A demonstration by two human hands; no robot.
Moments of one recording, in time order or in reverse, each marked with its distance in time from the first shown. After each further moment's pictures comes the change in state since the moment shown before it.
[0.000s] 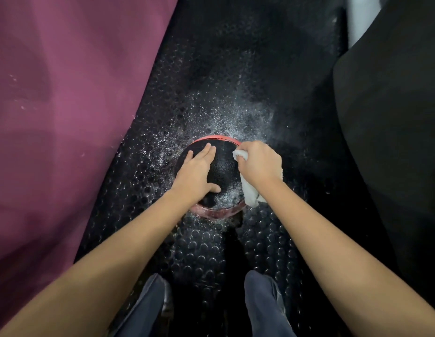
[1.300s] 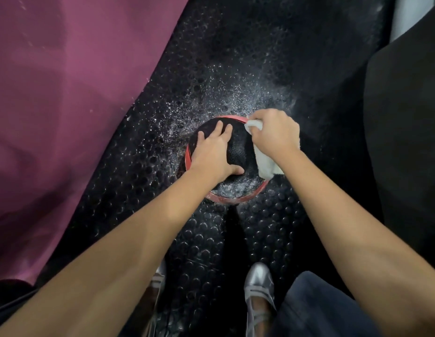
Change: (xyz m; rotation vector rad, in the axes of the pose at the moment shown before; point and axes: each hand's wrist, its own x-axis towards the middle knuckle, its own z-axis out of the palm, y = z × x) left_hand -0.015 0.015 0.002 -0.074 0.056 -0.121; right_hand 0.022 -0.018 -0.006 -0.087 -0.015 -0.137
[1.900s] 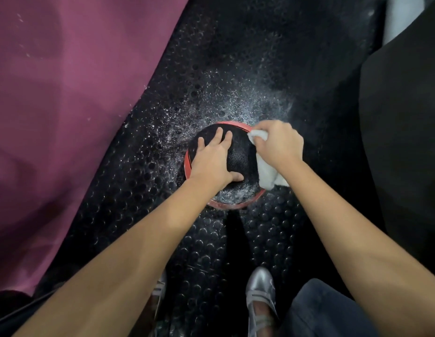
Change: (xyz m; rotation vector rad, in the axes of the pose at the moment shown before) left_hand 0.001 0.001 0.005 -0.011 -0.001 0.008; right_hand -0.011 0.013 -0.002 0.062 0.007 0.066
